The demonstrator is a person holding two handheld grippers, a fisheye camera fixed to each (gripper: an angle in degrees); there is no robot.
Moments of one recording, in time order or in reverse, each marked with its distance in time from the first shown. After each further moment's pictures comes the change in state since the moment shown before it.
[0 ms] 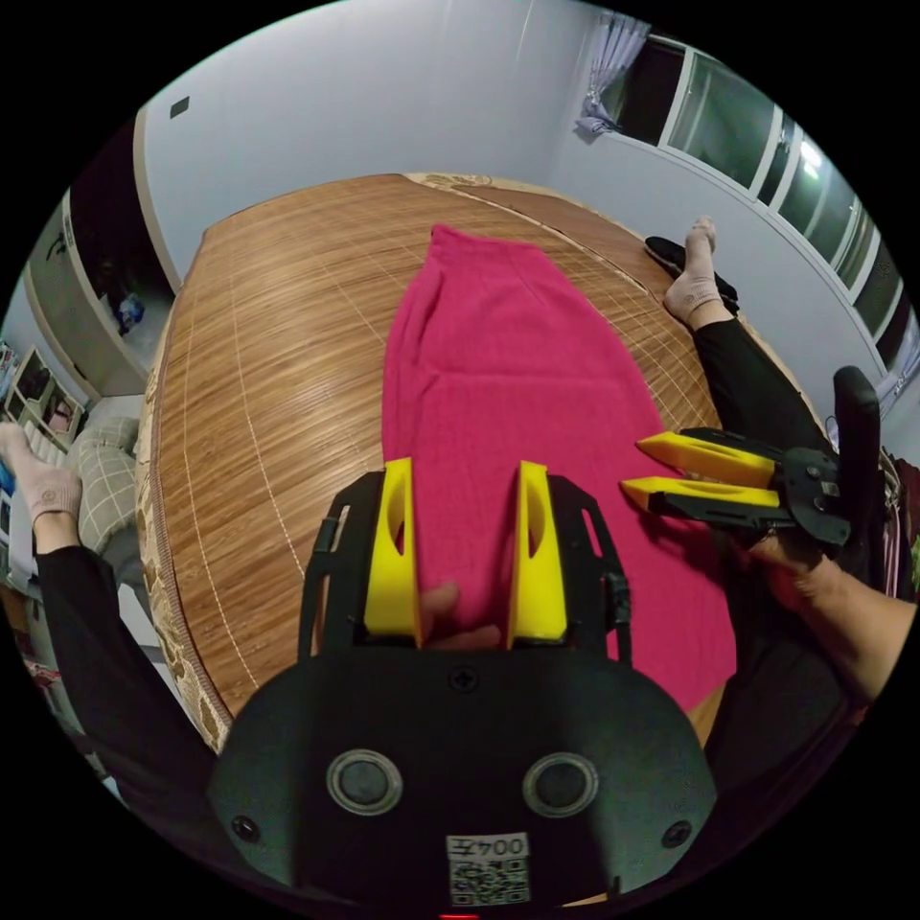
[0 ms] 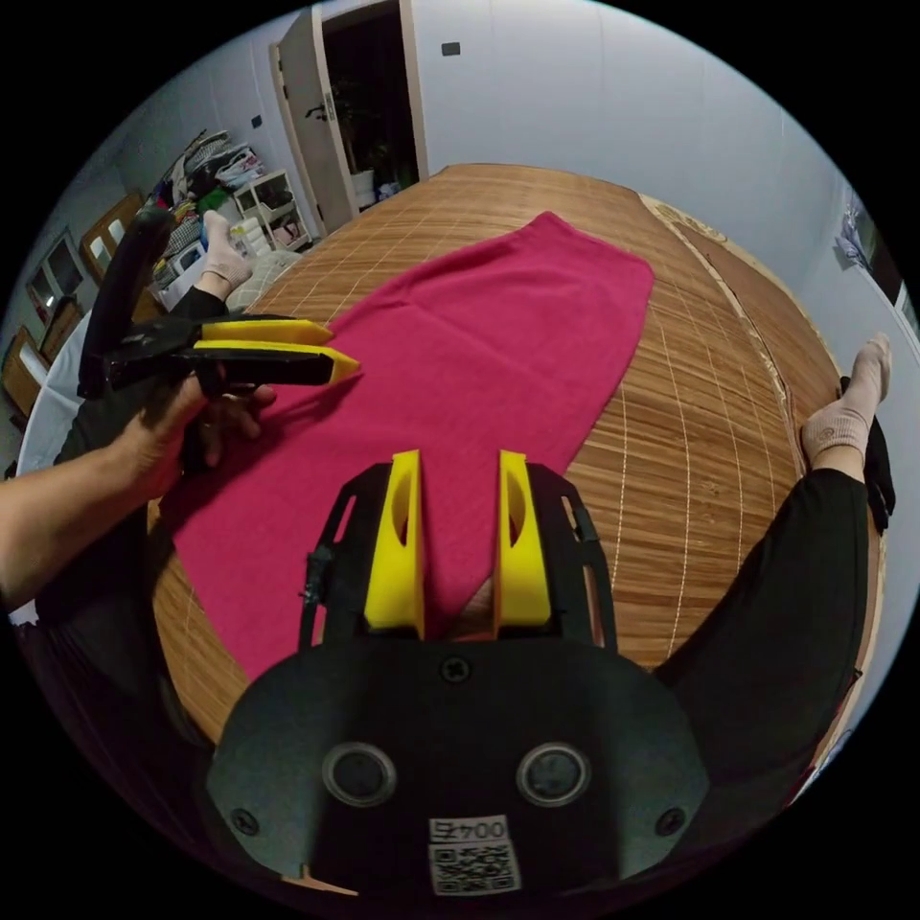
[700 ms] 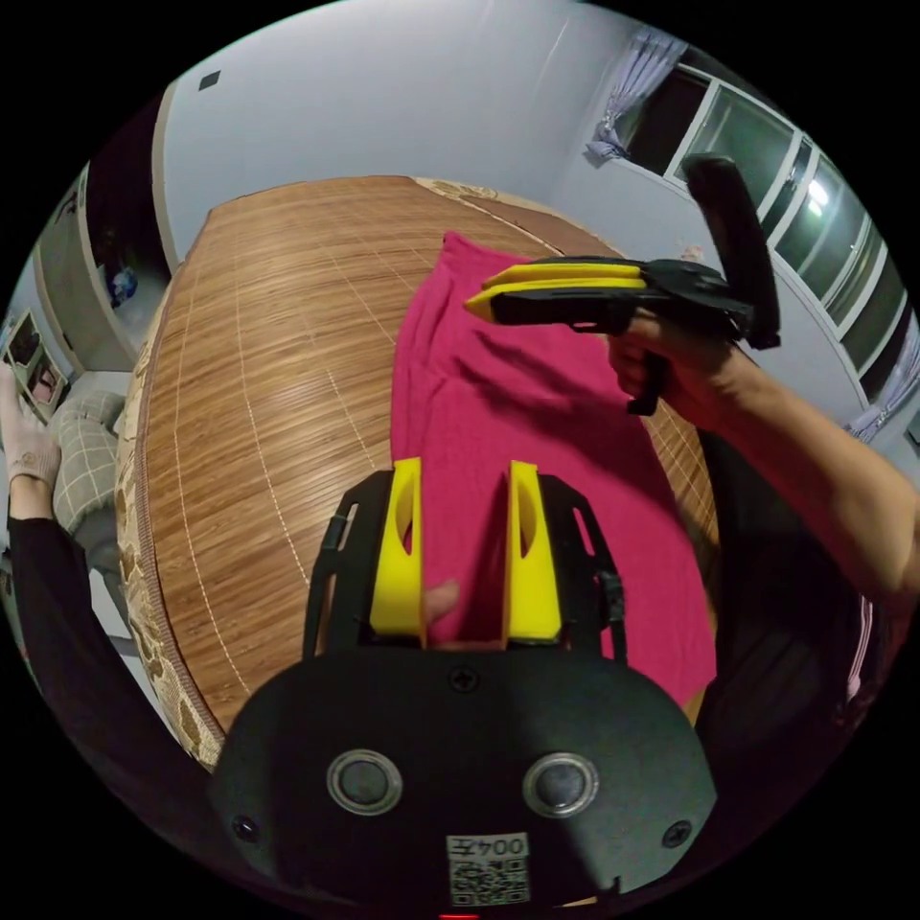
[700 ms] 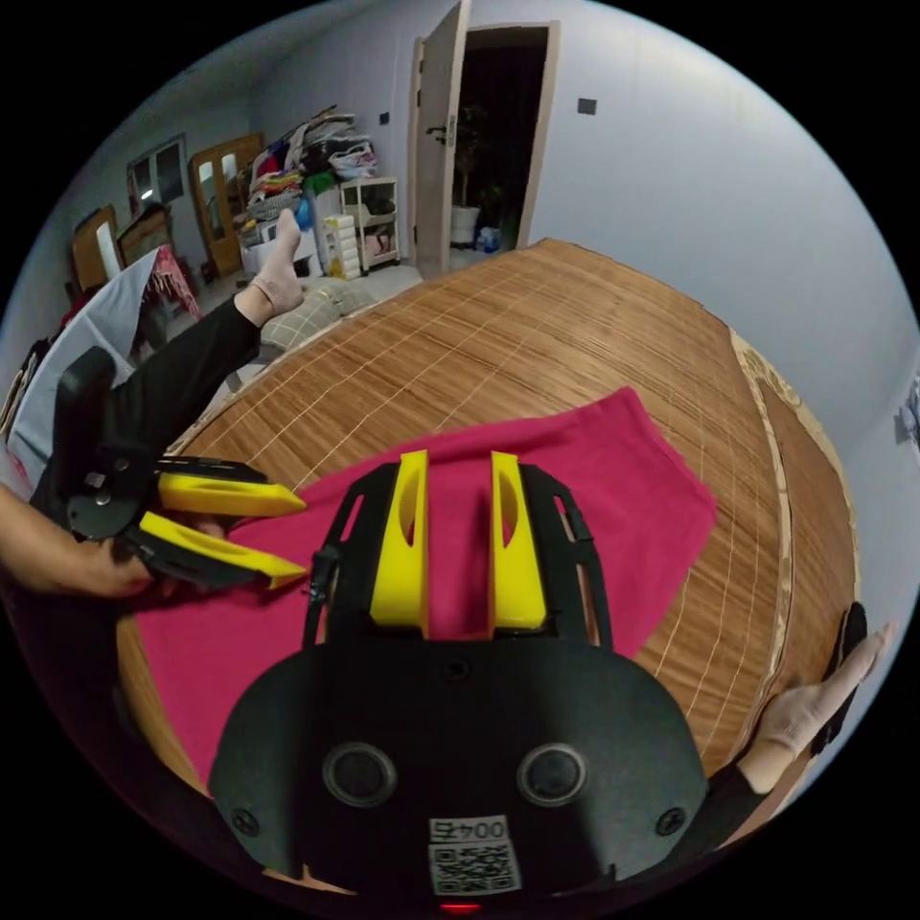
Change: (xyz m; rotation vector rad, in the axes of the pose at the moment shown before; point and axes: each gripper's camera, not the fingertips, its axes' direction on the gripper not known) left arm -0.014 0.015 0.012 0.032 0.076 -0.068; right arm -0.009 -0.192 0.039 0.128 -0.051 -0.368
